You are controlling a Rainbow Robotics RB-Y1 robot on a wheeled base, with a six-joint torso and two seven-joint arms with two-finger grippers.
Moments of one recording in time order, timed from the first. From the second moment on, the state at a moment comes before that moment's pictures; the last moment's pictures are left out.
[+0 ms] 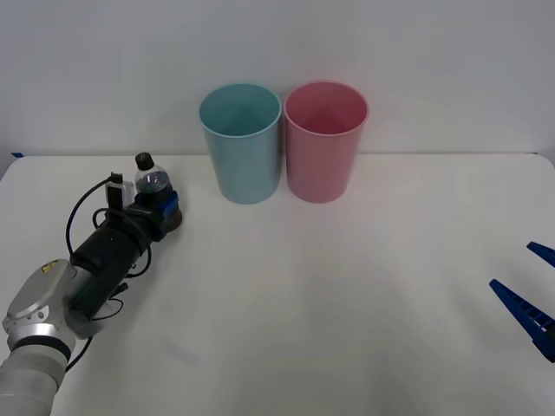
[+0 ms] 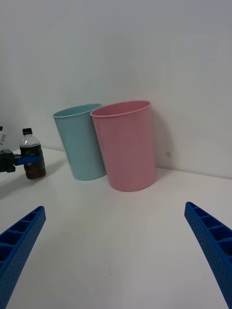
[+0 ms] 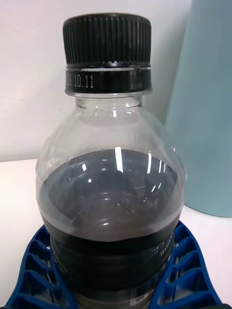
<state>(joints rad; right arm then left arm) 0.35 -0.40 -0.52 -1.66 0.96 -1.22 0.00 -0.36 0.25 0.16 -0.96 -1.06 -0.45 -0.32</state>
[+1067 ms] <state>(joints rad) 0.35 -0.40 -0.52 -1.66 0.96 -1.22 0.00 -0.14 0.38 0.12 -1.40 -0.96 -0.56 -0.04</state>
